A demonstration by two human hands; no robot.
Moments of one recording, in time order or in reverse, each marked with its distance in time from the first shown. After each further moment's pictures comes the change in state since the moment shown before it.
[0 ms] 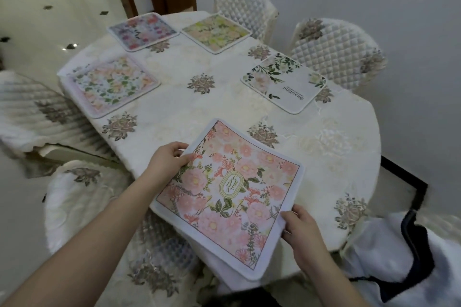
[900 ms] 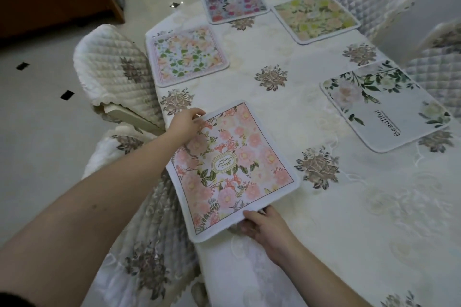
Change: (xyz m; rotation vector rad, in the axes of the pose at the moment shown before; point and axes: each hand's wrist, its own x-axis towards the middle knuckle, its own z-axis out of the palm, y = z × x) left_hand 0.114 -0.031 -0.052 0.371 0.299 -0.205; right_hand 0.099 -0.026 0.108 -0.122 -0.587 0.358
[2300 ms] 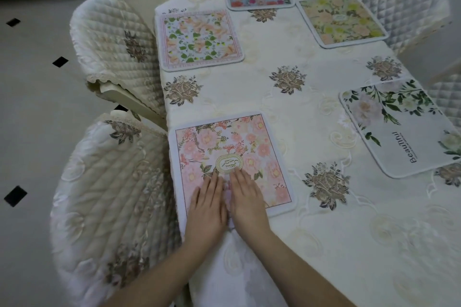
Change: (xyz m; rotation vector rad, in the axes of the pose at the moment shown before) left_hand -0.159 -0.048 0.173 0.168 0.132 0.151; right_hand 0.106 0.008 0.022 -1.679 0.115 -0.794
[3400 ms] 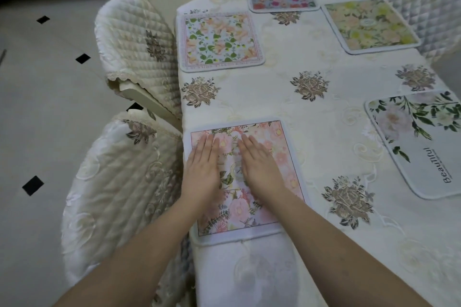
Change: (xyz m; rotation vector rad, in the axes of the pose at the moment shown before) left_hand 0.090 -0.037 -0.056 0.155 0.136 -0.041; right_hand 0.102 0.014 -0.019 -0.140 0.028 -0.250
